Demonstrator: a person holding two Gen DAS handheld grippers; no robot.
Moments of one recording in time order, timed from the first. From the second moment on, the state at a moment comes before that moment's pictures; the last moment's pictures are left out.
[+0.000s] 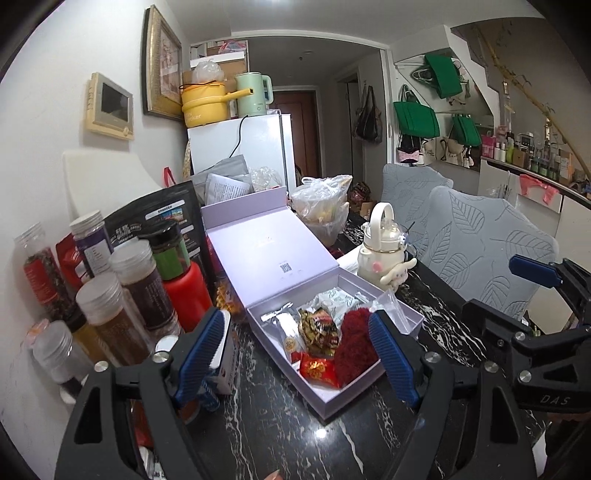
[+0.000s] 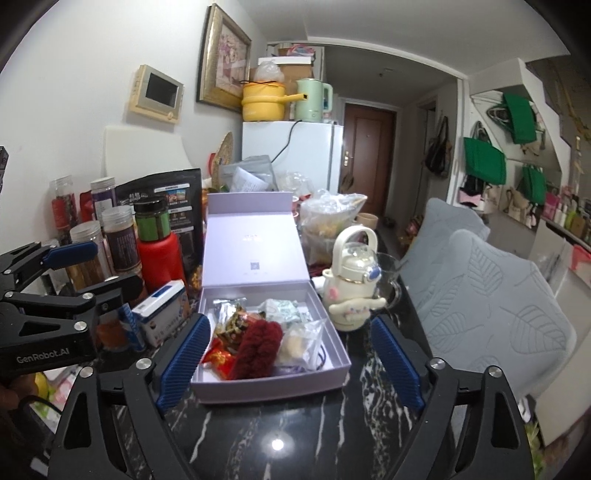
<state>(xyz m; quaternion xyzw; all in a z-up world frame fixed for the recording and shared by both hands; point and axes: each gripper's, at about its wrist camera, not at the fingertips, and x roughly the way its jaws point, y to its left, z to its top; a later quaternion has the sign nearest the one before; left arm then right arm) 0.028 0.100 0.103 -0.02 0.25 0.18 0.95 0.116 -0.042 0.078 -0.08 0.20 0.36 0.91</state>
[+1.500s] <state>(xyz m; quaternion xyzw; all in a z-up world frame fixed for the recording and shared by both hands) 0.010 0.089 0.038 -0.03 0.32 0.18 0.93 0.091 -0.063 0.009 -0.08 0.27 0.32 0.91</state>
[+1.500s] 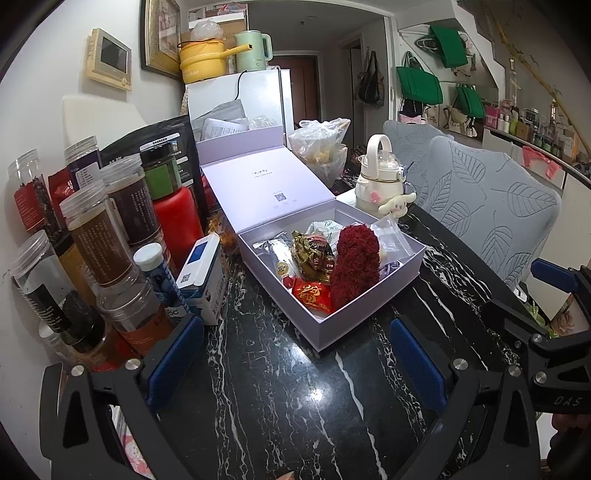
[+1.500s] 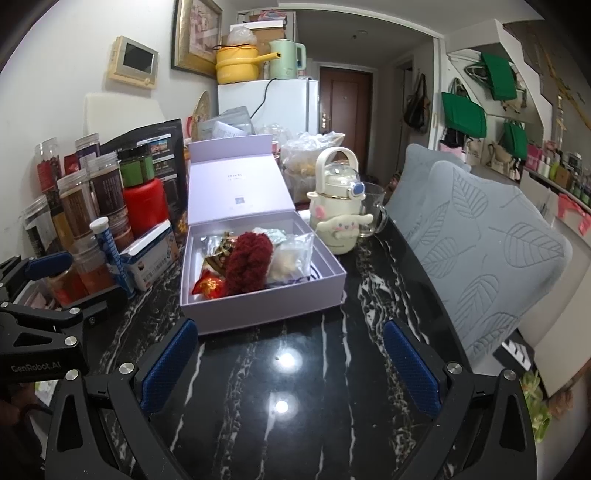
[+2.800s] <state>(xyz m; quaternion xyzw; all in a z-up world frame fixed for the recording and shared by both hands) 0.016 0.091 0.030 -0.03 0.33 0.17 0.93 0.094 -0.060 0.002 -0.09 0.28 0.31 0.90</state>
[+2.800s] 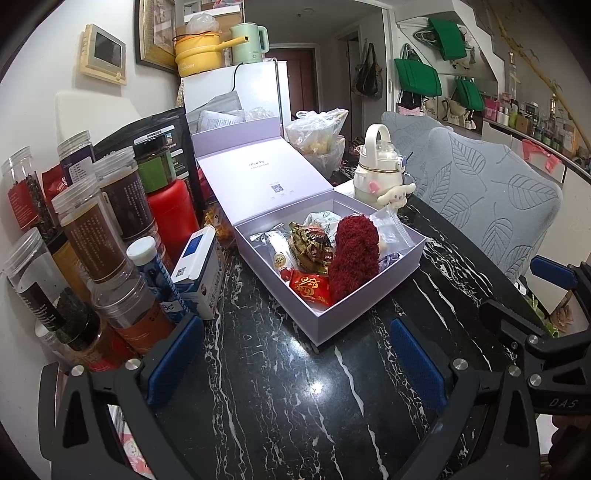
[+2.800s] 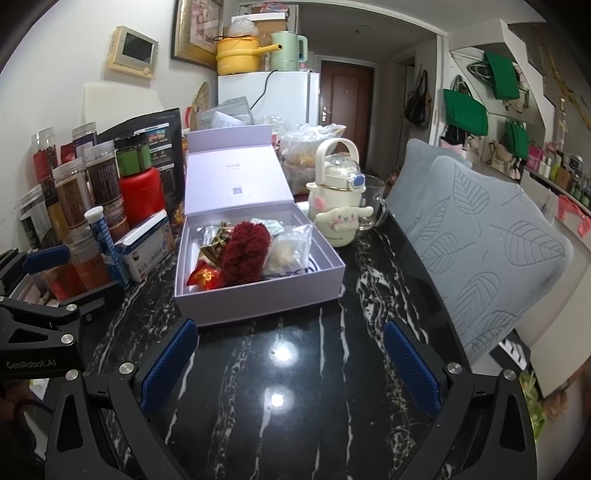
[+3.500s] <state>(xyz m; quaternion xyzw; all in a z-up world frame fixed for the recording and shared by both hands) 0.018 0.088 0.028 -0.03 0.34 0.17 0.92 0.096 -0.061 -0.002 -0.09 0.29 0.31 0.90</state>
